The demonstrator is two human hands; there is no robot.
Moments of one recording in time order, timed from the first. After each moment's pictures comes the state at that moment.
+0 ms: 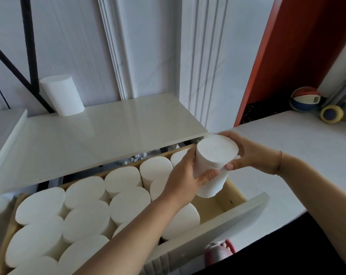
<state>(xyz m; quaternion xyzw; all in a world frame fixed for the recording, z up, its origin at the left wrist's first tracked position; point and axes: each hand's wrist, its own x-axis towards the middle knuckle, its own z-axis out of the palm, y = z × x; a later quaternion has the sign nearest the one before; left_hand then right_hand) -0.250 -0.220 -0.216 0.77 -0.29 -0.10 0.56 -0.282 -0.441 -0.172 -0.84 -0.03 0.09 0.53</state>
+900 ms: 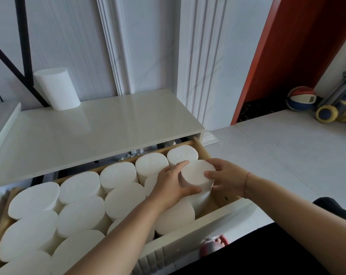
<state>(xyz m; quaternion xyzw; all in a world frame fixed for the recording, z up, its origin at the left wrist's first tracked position) -0.236 -0.201 -0.261 0.85 -0.26 -0.15 0.43 -0.295 -0.383 -0.219 -0.78 0.18 0.11 0.60</state>
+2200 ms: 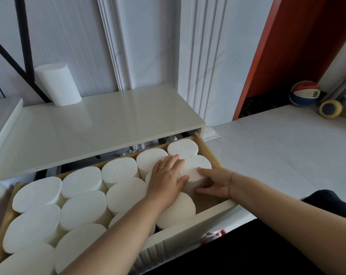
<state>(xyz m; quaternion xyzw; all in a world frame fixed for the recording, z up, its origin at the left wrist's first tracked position) -0.230 -0.193 -0.279 0.91 -0.36 0.04 0.20 -0.281 -0.357 -0.248 -0.47 0.40 0.14 0.77</state>
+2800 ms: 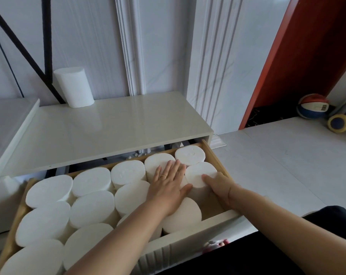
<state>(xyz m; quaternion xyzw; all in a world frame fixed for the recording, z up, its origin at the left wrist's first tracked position) -0.234 -0.179 -0.279 0.94 -0.33 -0.02 0.08 -0.281 -0.349 -0.251 -0.81 0.33 0.14 0.47</state>
